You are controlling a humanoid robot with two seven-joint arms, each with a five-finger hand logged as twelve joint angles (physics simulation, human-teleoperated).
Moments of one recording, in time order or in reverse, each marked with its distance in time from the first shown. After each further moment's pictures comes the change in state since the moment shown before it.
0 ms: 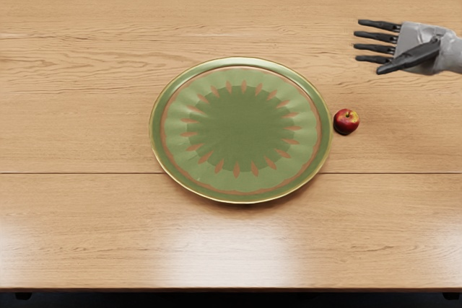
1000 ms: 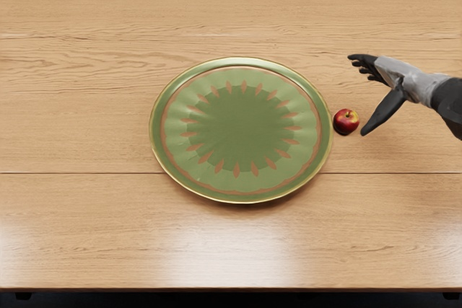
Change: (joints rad) left arm 0.000 0.000 0.000 0.000 0.000 0.000 0.000; right arm -0.216 -0.046 0.115 0.528 -1.049 -0.534 0.130
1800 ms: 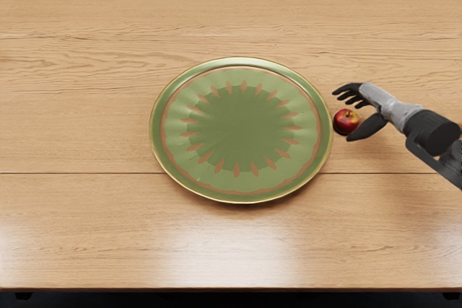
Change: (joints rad) left arm 0.000 0.000 0.000 0.000 0.000 0.000 0.000; right arm -0.061 0.120 -0.117 -0.072 -0.201 -0.196 0.055
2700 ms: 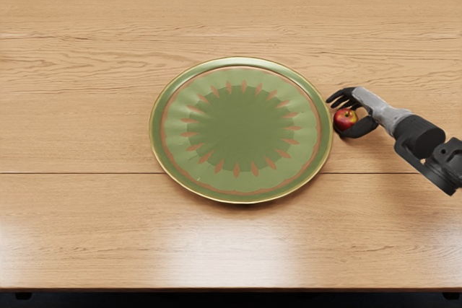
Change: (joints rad) left arm 0.000 0.000 0.000 0.000 0.000 0.000 0.000; right arm 0.008 0.123 -0.041 -0.226 -0.003 -0.005 0.152
